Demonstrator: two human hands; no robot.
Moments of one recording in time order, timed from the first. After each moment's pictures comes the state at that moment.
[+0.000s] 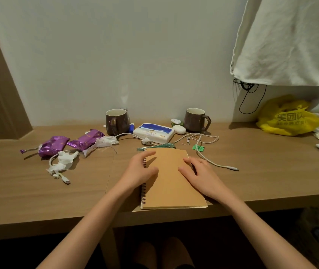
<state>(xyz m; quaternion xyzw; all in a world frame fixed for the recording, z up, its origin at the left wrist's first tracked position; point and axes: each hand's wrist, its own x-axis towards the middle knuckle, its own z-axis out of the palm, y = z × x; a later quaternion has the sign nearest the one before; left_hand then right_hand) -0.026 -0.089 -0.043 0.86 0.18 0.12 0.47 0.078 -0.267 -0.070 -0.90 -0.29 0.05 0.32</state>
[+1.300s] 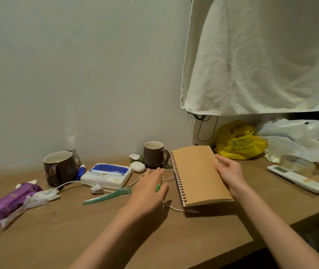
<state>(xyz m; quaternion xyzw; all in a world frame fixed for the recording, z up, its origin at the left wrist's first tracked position) 0.119 -0.166 -0.031 0.95 0.00 0.14 0.29 0.224 -0.390 -0.011 -0.74 -0.02 -0.08 0.66</state>
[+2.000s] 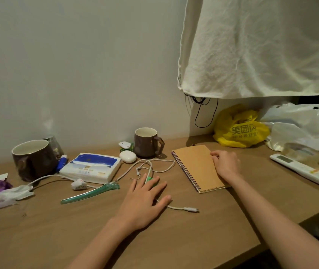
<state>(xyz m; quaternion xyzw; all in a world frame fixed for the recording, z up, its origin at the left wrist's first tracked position) 0.135 -0.161 -0.075 0.99 -0.06 0.05 0.14 0.321 -0.400 -0.063 -0.96 -0.02 -0.19 0.19</state>
